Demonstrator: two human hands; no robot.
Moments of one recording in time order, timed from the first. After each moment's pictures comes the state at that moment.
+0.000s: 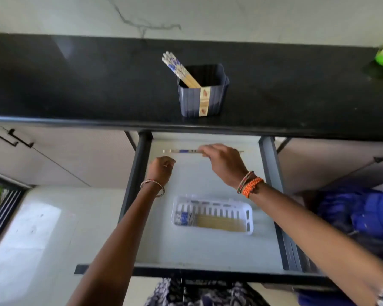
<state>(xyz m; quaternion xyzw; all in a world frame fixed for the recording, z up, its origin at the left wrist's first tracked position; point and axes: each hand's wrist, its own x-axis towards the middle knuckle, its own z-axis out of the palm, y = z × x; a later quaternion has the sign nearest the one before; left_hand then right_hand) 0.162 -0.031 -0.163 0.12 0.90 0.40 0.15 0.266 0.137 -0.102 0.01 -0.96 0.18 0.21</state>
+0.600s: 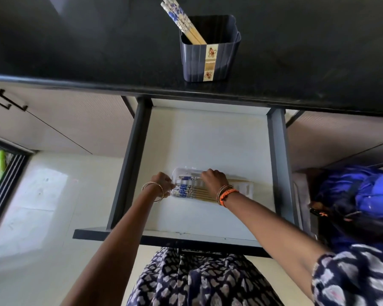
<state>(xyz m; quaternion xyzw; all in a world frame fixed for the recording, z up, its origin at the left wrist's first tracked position) 0.224 -0.065 -0.244 -0.03 0.87 0.26 0.42 0.311 0.099 -0.236 -0.05 -0.97 0.08 -0.22</state>
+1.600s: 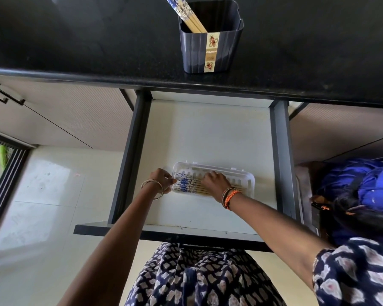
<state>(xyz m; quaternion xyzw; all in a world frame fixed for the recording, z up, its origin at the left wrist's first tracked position) 0.225 -0.072 -0.258 -0.04 0.86 0.28 0.42 0.329 0.093 -0.246 0.05 -0.97 0.00 -0.24</state>
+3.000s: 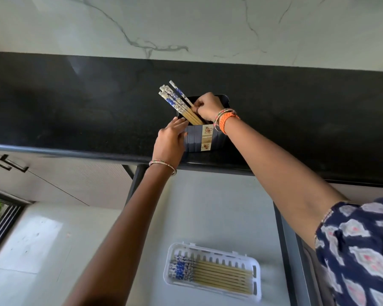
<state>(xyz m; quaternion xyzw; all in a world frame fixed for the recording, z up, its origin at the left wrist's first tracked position) 0.062 0.071 -0.062 0.28 0.89 0.35 -0.09 0.008 0.235 -0.047 -0.18 -0.91 0.36 0.03</state>
